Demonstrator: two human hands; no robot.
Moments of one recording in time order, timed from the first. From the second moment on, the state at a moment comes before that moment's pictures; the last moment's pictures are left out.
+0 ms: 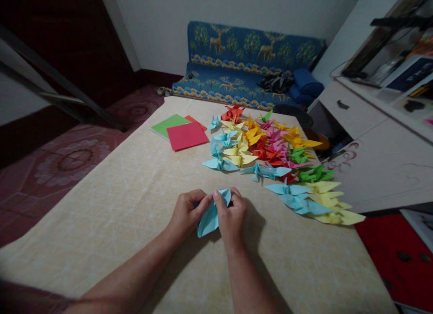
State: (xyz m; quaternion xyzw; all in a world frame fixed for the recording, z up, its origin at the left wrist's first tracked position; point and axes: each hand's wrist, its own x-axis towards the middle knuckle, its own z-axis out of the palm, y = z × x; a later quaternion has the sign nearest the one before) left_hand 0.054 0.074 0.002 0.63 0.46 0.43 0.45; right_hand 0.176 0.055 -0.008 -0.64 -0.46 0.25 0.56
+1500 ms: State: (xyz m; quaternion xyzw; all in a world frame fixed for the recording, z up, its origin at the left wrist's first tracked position) left_hand 0.050 0.084 -0.001 0.46 0.46 0.49 0.58; right_hand 0.178 0.057 -0.003 -0.54 -0.48 0.38 0.58
